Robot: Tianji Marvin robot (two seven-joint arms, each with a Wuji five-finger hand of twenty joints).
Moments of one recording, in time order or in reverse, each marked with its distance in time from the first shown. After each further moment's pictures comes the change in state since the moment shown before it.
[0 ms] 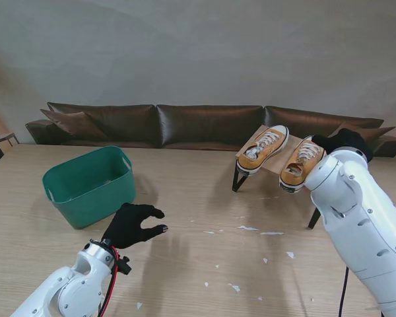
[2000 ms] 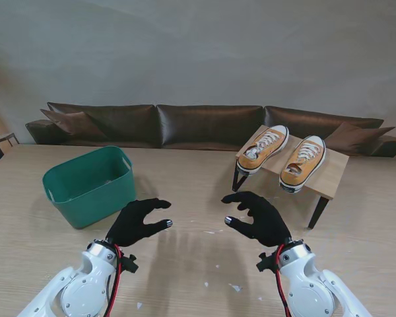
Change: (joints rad) left arm -0.004 -0.020 0.019 -0.007 -0.146 -0.030 0.013; right arm -0.538 -0.060 -0.012 -0.079 0.278 -1.279 -0.385; left_hand 0.051 0.012 -0.094 0.024 -0.128 -0.006 -0.072 -0.048 -0.098 -0.005 -0.048 -0.109 -0.101 0.011 -0.130 -0.077 0.037 0.021 -0.469 0.041; right_hand 0.016 -0.057 0.090 -0.001 0.100 -0.179 -0.068 0.158 0.022 -0.090 -0.140 -0.030 -0.075 -0.068 -0.463 -0.161 0.000 0.001 -0.209 -0.033
